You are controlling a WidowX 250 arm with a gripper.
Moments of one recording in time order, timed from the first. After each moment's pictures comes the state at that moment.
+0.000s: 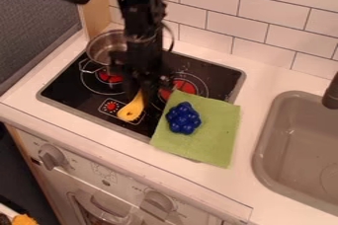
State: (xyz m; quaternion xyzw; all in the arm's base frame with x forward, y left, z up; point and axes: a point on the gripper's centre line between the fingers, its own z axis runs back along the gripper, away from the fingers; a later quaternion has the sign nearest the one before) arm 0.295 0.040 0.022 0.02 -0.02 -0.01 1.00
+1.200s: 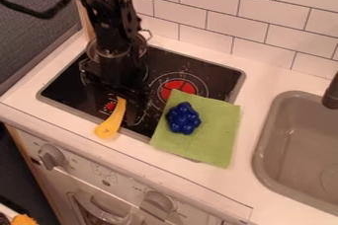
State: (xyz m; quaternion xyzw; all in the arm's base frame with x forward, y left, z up) arm 0.259 0.053 0.031 0.04 -0.01 -0.02 1.00
